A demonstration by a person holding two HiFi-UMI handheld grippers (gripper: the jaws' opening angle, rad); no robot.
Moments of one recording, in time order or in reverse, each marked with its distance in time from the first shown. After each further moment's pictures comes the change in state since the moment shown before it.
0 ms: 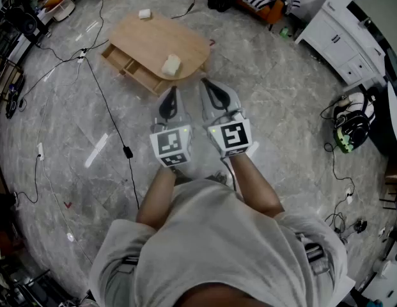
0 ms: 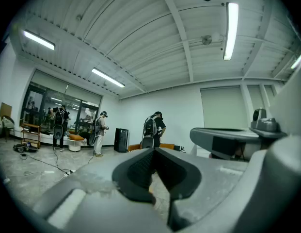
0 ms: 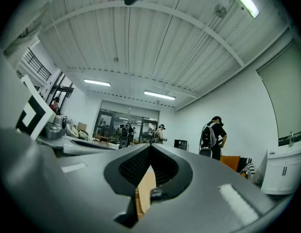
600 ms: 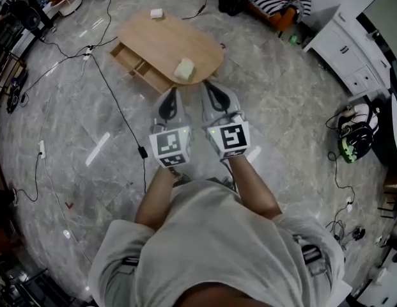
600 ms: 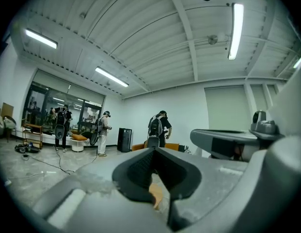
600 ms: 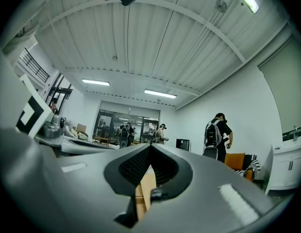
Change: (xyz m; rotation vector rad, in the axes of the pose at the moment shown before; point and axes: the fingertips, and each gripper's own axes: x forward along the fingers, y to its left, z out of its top) left arm 0.027 0.090 -0.002 0.001 0.001 0.014; right arm 0.084 0.038 -0.012 0.021 -0.017 -0.005
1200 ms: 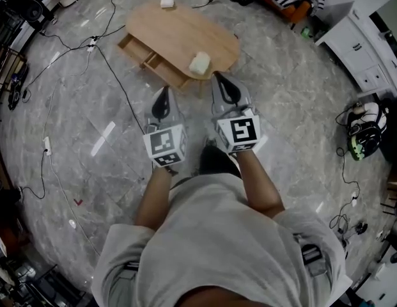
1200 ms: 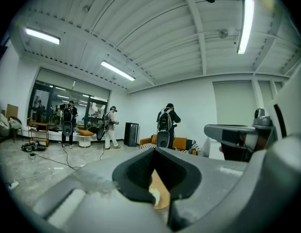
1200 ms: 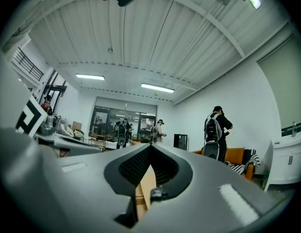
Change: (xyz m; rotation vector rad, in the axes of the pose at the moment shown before) left arm 0.025 0.125 -0.023 -0.020 0.074 0.055; right arm 0.091 0.020 -0.030 0.023 0.051 -0.045
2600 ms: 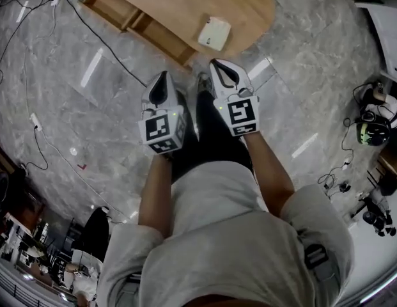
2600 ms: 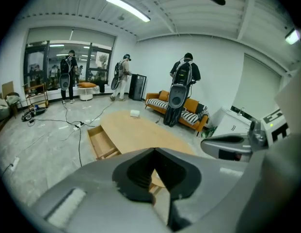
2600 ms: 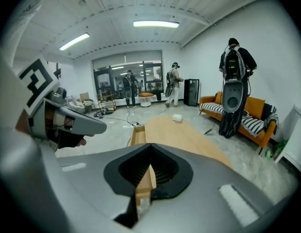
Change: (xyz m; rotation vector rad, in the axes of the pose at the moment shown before) left arm 0.276 0.118 -0.237 -0.165 0.554 0.009; right arm 0.248 -0.060 -0.331 0.110 0.605 0.162
